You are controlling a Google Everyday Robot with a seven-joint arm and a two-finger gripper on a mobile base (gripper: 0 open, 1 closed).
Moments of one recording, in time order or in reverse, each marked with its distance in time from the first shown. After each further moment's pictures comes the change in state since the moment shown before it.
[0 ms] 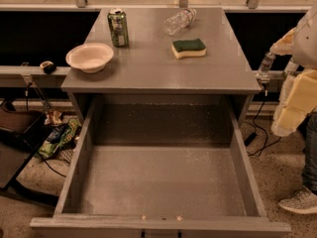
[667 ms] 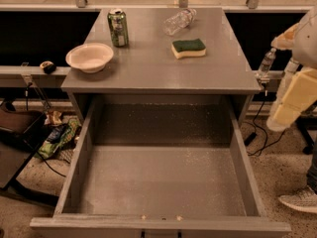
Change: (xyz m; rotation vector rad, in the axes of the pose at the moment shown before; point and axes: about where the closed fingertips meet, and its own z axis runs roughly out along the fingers) arm -0.005 -0.010 0.000 0.063 -0.042 0.008
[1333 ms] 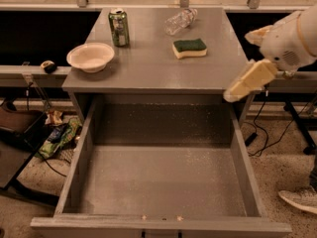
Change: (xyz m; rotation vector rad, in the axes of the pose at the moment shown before) arm -0.036 -0.074 0.068 0.073 -0.386 0.139
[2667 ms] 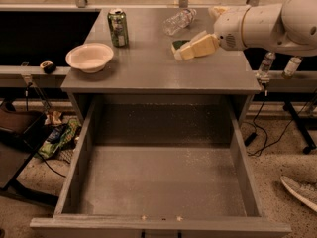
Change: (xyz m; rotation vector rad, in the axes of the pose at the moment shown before) arm -0.104 -0.080 0.089 0.129 -0.462 0.095
